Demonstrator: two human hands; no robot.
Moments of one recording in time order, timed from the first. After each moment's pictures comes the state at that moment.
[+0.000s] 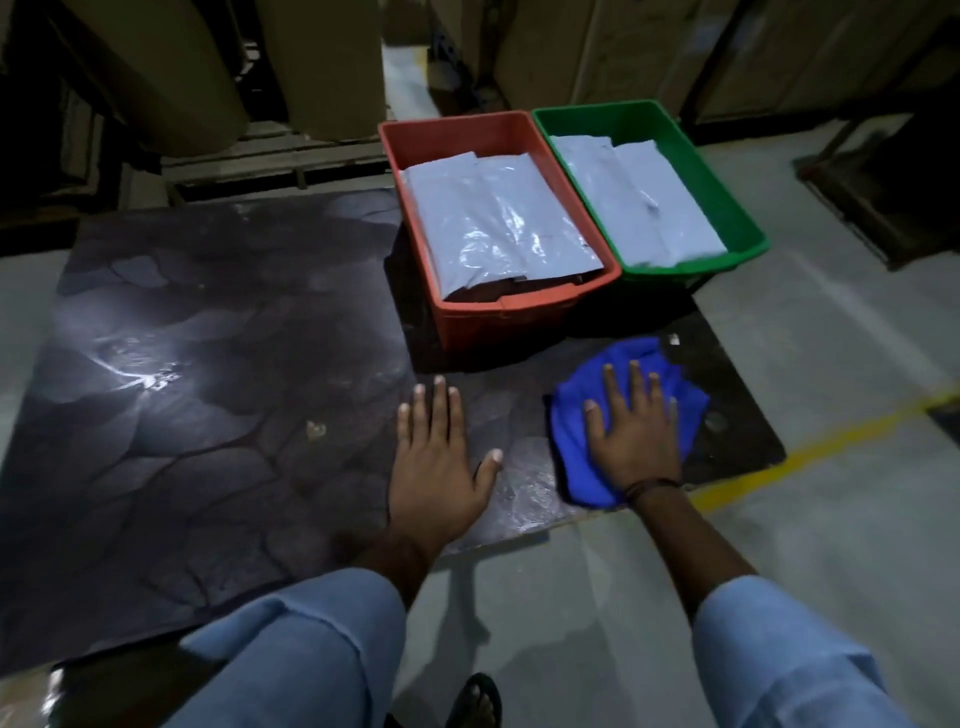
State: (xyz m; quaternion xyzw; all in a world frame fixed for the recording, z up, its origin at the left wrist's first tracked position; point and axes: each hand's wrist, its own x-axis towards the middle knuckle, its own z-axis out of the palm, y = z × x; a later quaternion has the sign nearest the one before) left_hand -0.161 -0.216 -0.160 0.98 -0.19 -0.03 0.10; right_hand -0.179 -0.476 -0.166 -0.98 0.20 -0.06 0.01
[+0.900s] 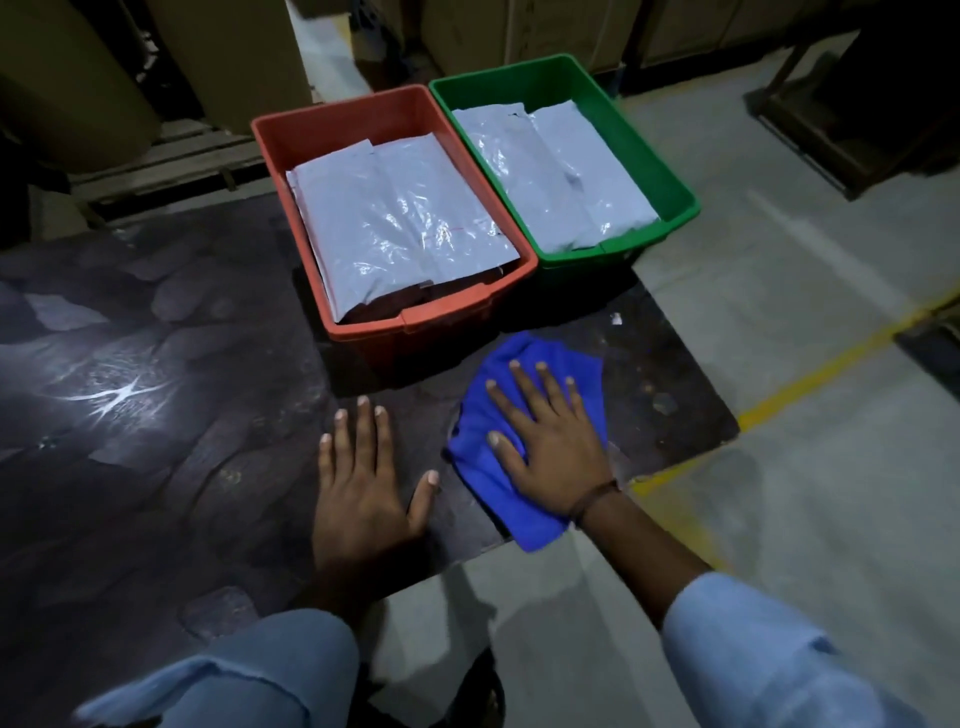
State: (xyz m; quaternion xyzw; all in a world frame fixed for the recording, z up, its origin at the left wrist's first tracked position) left_hand -0.160 -0.221 -0.169 0.98 -0.17 -0.02 0.07; right_hand -0.184 -0.469 -0.164 -1.00 0.03 -0.04 0.04
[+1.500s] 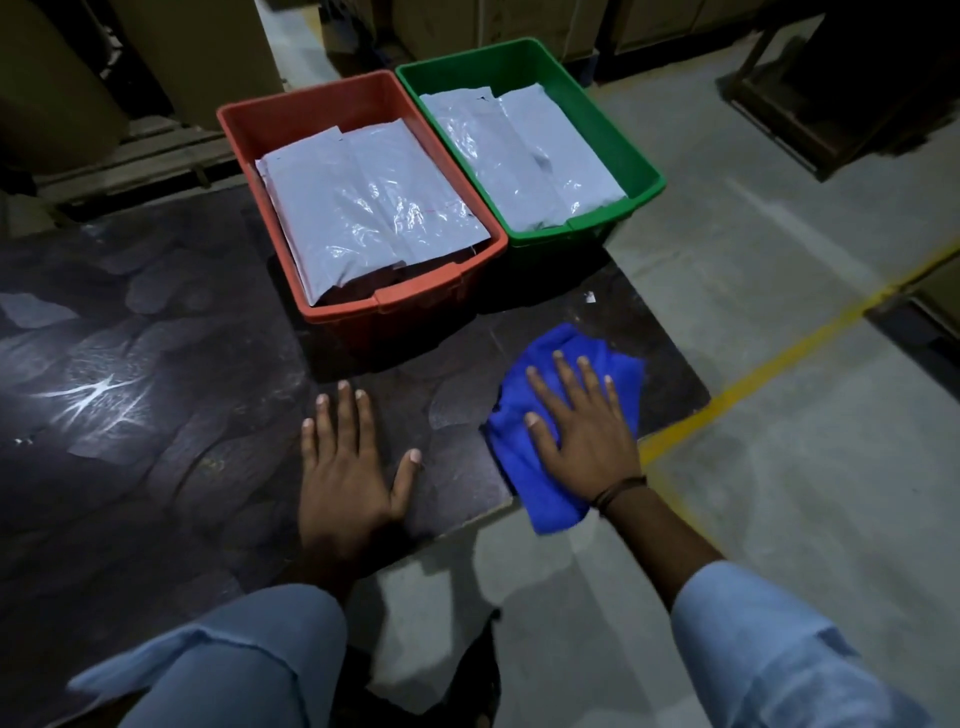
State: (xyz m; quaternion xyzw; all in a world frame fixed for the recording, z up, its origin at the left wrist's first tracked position) left_hand -0.160 -0.222 -0.164 0.98 -0.17 -0.03 0.05; right_hand -0.225 -0.506 -0.162 -0.99 0.12 -0.04 0.04
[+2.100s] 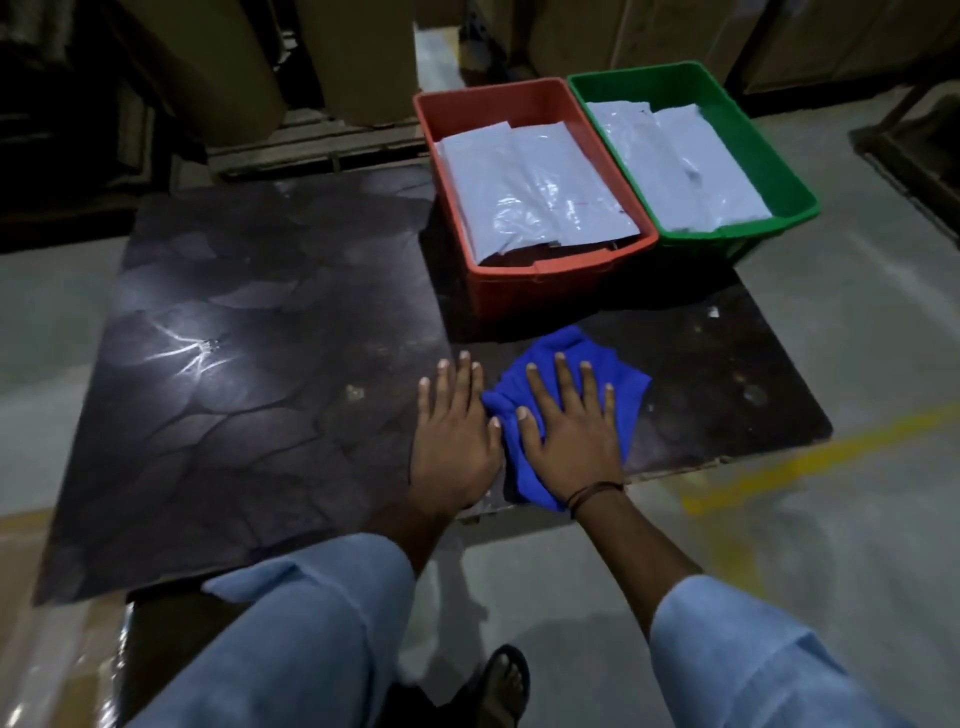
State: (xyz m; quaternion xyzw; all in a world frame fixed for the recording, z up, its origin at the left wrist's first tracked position) left_hand -0.168 -0.197 -0.163 0.98 -0.17 -0.04 0.10; right_hand -0.198 -0.359 -0.163 -0.99 0.08 -0.03 0.05
